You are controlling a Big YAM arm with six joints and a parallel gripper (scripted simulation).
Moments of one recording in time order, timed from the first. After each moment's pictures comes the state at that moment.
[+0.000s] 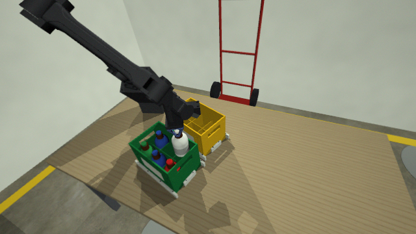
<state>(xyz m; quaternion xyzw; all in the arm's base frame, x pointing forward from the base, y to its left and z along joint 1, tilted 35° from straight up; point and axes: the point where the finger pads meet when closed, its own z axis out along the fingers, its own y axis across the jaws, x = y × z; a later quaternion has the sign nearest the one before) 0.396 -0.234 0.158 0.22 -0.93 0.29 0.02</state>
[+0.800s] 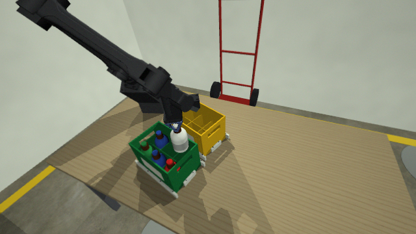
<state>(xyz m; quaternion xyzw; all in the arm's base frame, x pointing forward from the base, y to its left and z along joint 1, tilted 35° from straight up) 0.393 -0.215 0.186 0.22 -0.93 0.29 0.02</state>
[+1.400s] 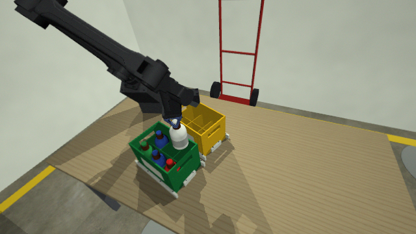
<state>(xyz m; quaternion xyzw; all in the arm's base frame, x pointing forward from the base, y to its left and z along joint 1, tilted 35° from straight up) 0.391 -0.202 0.206 0.22 -0.93 0.29 0.02</state>
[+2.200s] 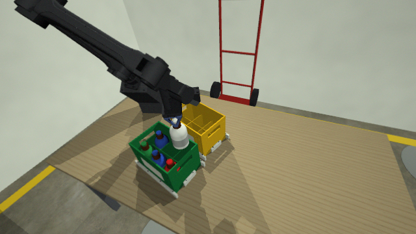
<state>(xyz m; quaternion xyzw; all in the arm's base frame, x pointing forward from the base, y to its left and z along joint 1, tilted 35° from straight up) 0.395 -0.200 0.217 0.22 -0.93 0.30 0.02</state>
